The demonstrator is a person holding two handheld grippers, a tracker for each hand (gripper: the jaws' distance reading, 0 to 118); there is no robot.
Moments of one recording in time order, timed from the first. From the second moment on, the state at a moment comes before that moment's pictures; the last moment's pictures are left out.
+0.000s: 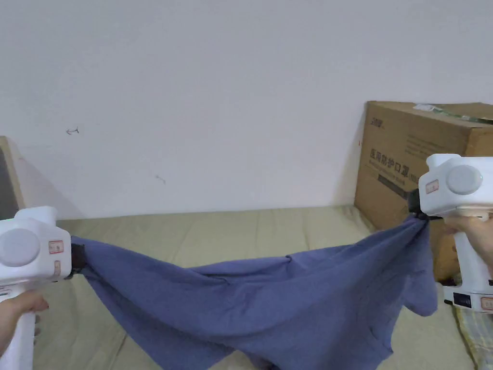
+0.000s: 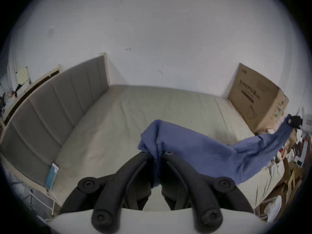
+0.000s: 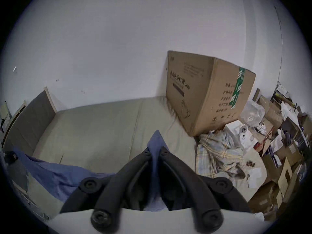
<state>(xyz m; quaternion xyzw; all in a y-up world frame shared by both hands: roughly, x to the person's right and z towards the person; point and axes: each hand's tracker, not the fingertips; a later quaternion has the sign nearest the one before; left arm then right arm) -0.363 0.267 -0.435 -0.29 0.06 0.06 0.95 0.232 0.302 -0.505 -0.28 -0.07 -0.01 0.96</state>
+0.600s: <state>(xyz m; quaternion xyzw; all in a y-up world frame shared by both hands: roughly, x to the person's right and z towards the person) -0.446 0.354 -0.550 -0.21 0.16 0.07 0.96 0.183 0.360 -0.612 -0.25 -0.05 -0.05 0.97</state>
